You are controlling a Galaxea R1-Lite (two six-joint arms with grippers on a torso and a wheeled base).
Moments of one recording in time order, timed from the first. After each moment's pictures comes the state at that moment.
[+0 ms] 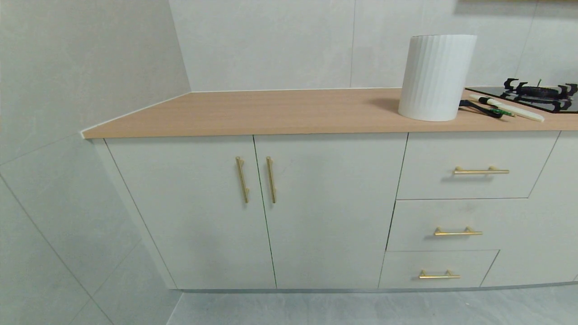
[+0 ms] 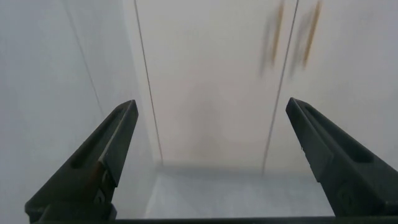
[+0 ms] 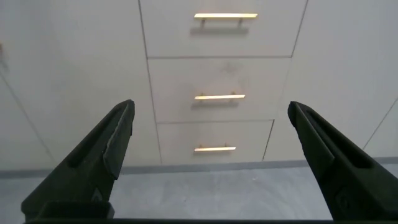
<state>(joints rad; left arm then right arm) 0.00 0.00 -0.01 -0.02 0.06 0.01 0.00 0.00 -0.01 -0.03 -0.02 -0.03</state>
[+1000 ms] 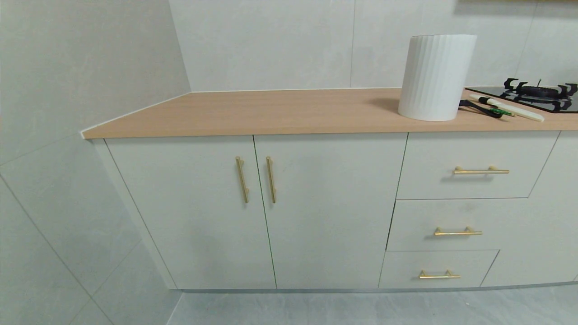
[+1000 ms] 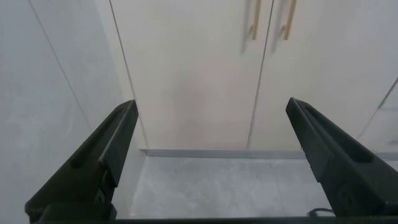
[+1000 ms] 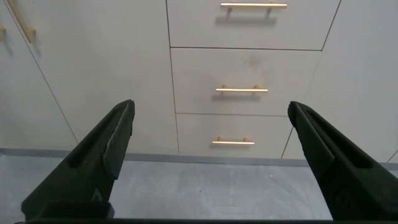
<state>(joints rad) 0.00 0.00 0.00 0.00 0.03 -0.01 0.00 0.00 0.00 0.00 0.03 -0.02</state>
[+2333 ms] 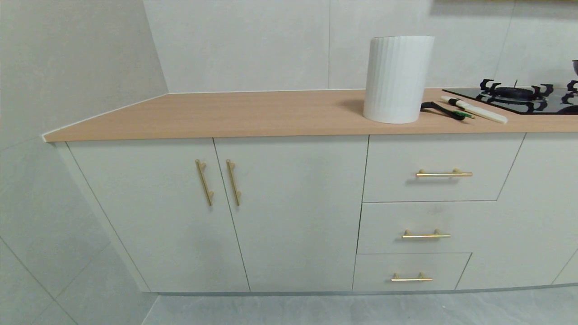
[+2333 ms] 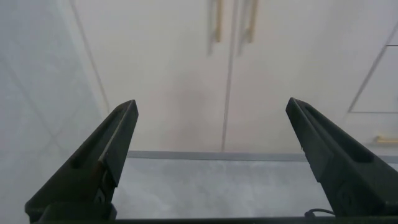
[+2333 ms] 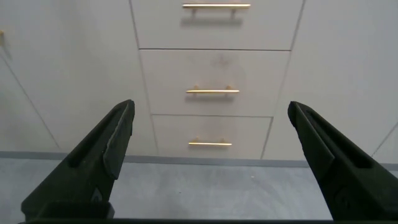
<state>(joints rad) 0.00 0.00 0.00 0.00 0.03 -0.01 0.00 0.00 0.00 0.00 0.03 -0.01</state>
